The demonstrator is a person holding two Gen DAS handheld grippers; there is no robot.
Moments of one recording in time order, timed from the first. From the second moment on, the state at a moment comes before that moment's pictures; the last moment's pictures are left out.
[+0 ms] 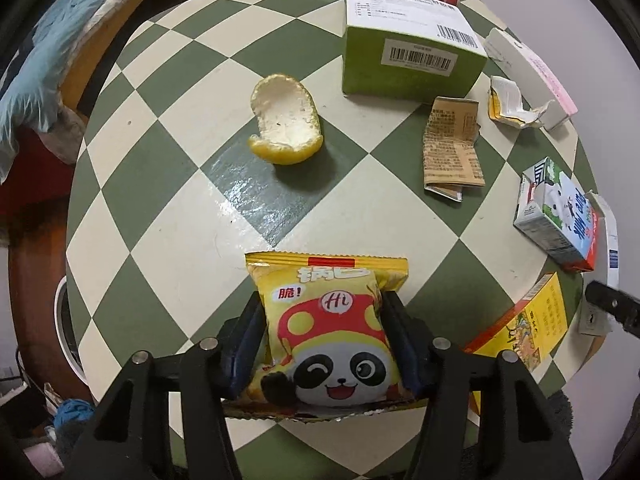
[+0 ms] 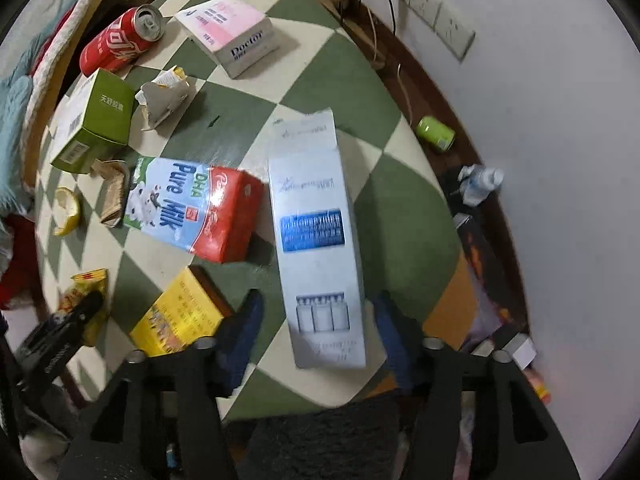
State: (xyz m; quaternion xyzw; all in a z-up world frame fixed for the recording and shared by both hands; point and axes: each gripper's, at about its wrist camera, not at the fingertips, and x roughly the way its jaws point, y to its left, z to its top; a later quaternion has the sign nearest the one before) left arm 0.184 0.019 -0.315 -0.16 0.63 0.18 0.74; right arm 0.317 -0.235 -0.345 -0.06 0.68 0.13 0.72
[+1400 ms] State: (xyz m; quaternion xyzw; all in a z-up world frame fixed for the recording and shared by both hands) left arm 0.002 0.199 -0.108 -0.18 0.41 0.33 0.83; right arm 0.153 0.019 -0.149 -0.07 0.51 0.37 0.77
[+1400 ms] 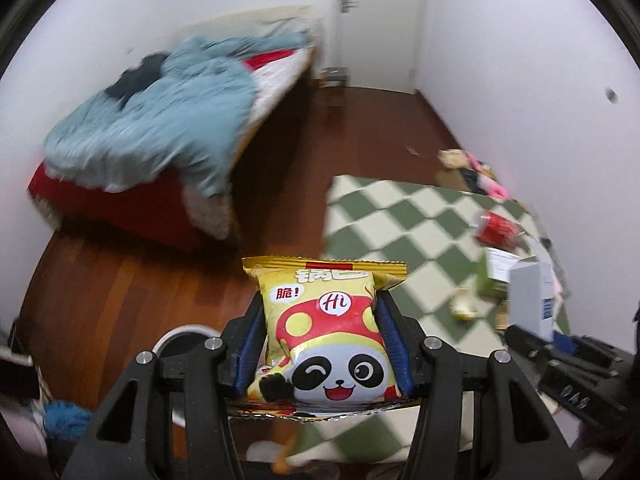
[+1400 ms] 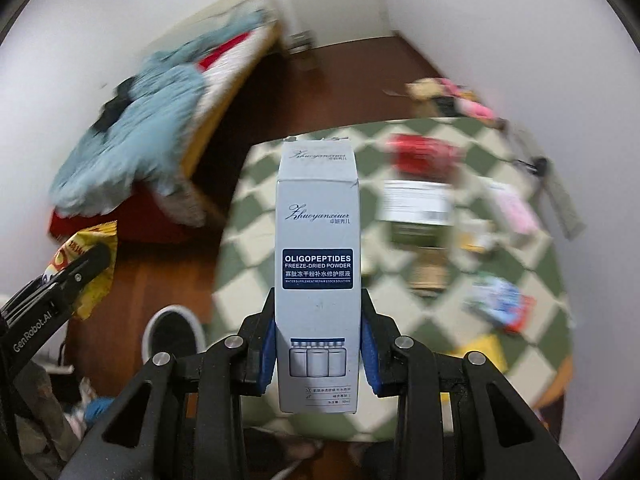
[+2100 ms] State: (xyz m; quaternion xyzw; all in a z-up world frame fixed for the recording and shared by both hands) left arm -0.202 0.418 -0.366 -0.41 0.48 0.40 0.66; right arm -0.072 0.346 -0.432 -0.25 0.62 0.47 0.58
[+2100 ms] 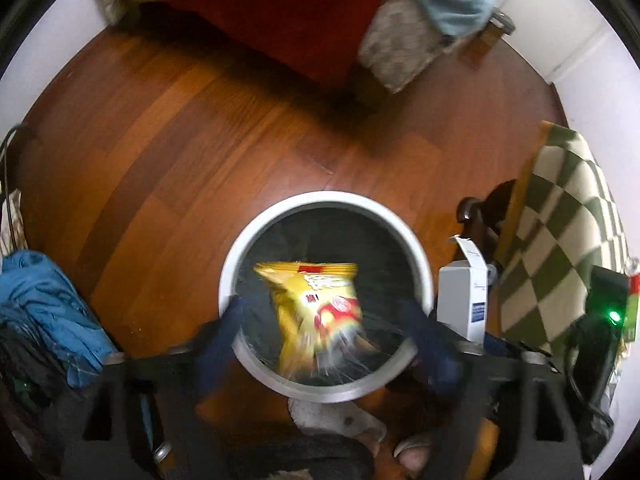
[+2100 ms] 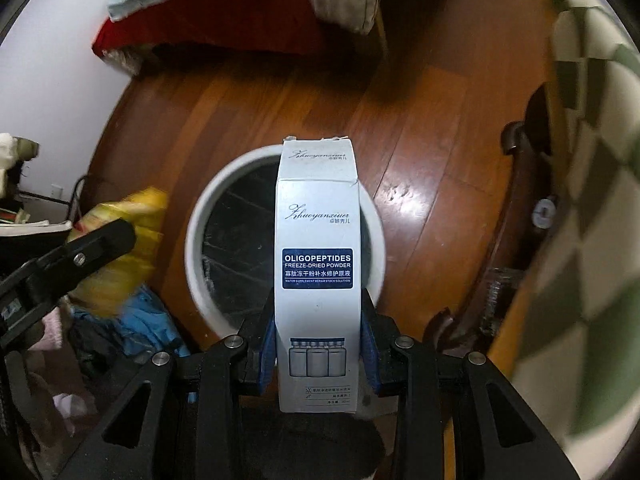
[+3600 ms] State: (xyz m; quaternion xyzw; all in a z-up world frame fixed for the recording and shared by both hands) left arm -0.256 0.314 -0.219 -0.29 0.45 0.51 0.68; right arm -0.082 0.257 -0.284 -0.25 0.53 0.51 0.63
